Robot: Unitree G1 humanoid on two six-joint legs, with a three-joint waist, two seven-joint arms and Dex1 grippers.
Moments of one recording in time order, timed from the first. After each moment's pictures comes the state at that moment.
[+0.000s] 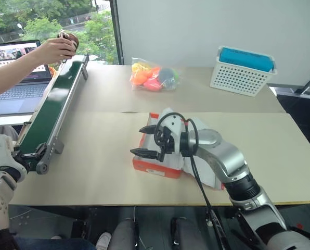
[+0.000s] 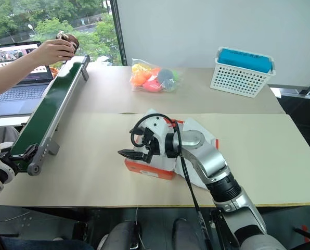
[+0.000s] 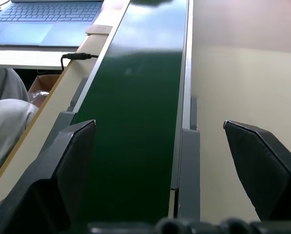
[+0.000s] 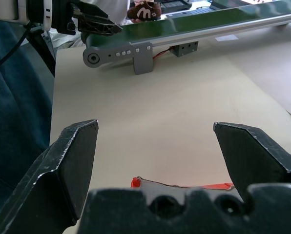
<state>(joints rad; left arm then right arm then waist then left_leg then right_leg) -0.02 0.66 0.64 -0.11 -0.47 0.68 -0.31 -0.65 -0.34 0.33 -0.18 0.36 0.64 0.78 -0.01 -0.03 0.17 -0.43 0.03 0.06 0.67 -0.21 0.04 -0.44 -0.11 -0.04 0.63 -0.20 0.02</state>
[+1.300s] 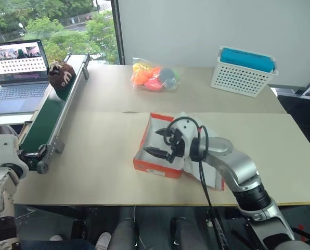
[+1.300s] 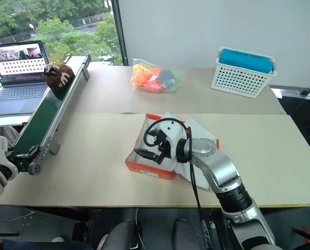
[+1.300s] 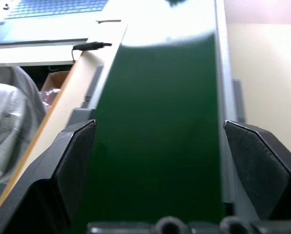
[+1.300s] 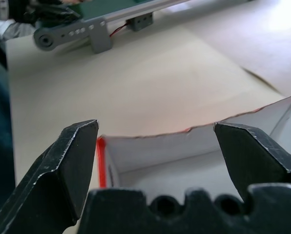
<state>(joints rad) -0.14 0.70 0.55 0.21 -0.33 0.46 -0.35 -0.54 -0.42 0.27 -0.29 0.37 0.71 0.72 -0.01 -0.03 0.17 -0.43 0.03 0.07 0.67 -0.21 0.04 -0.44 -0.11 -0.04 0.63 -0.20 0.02</state>
